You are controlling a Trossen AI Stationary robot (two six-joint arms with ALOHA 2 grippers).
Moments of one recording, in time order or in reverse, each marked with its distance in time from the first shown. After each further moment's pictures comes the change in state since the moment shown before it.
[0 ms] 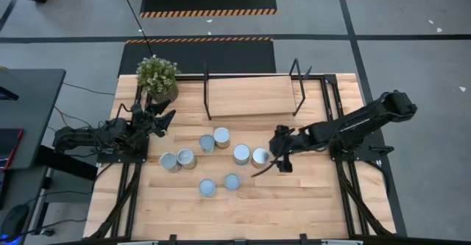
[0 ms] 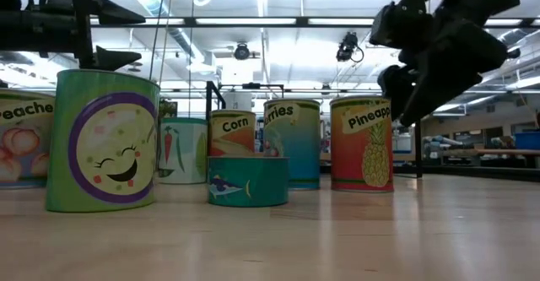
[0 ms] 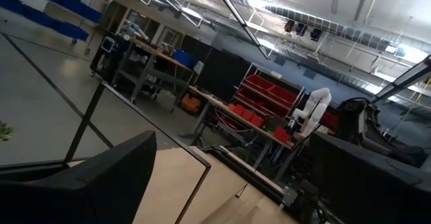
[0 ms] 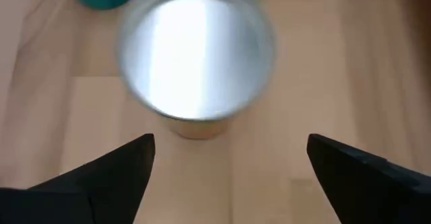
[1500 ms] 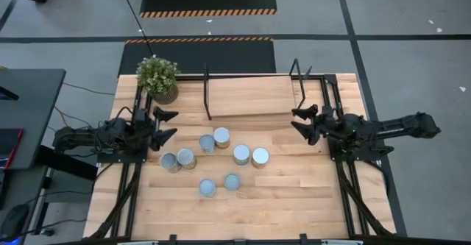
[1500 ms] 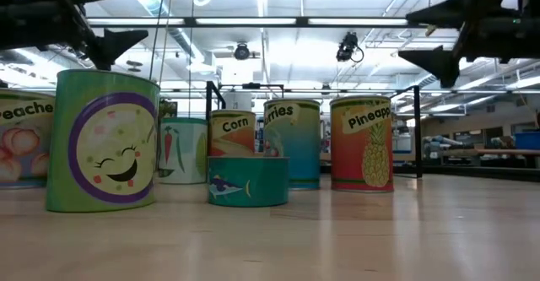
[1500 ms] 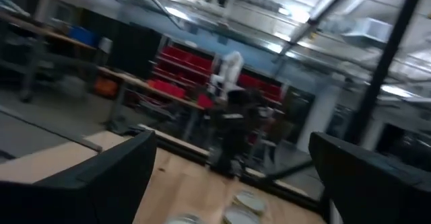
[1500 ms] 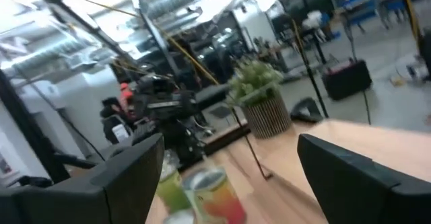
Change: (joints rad) left arm 0.001 0.000 0.000 0.022 0.379 0.054; right arm -0.200 -1.000 -0.733 0.940 0.132 0.192
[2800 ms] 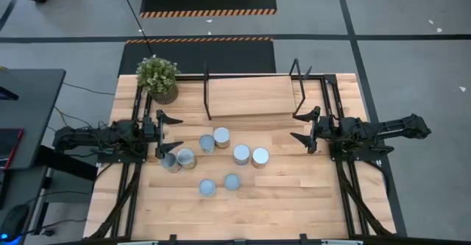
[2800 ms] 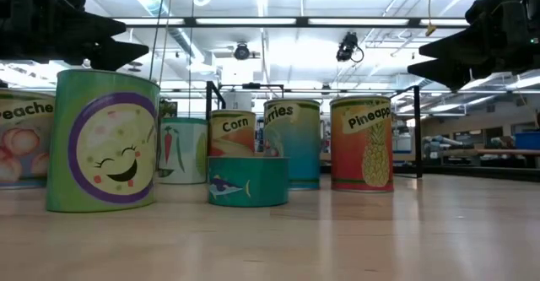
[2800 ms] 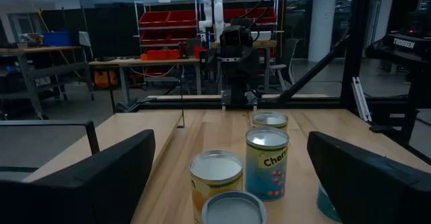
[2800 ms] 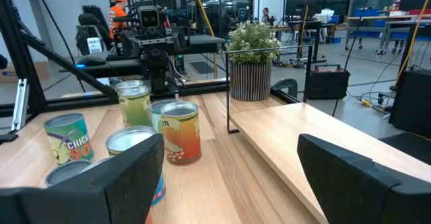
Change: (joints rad) left arm -0.001 0.000 0.000 -0.219 0.138 0.358; right arm 0.075 -0.238 0.000 -0.443 0.030 -0.318
